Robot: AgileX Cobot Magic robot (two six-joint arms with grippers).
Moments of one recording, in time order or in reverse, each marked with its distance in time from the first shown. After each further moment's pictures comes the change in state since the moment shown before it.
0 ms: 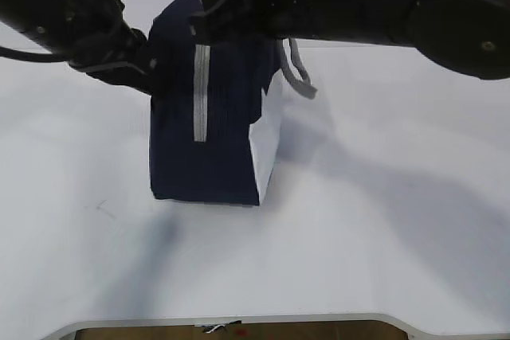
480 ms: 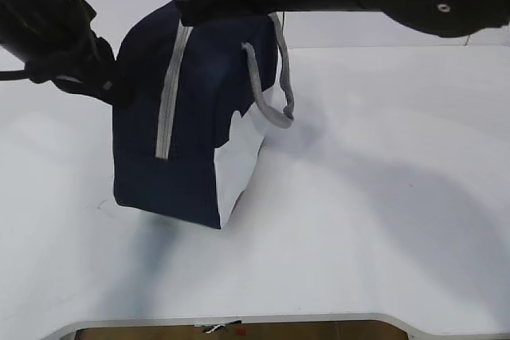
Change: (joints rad) left arm -0.001 -0.055 0.000 0.179 0.122 0.043; right arm 0.004 0.069 -0.140 -0.107 0.114 0.000
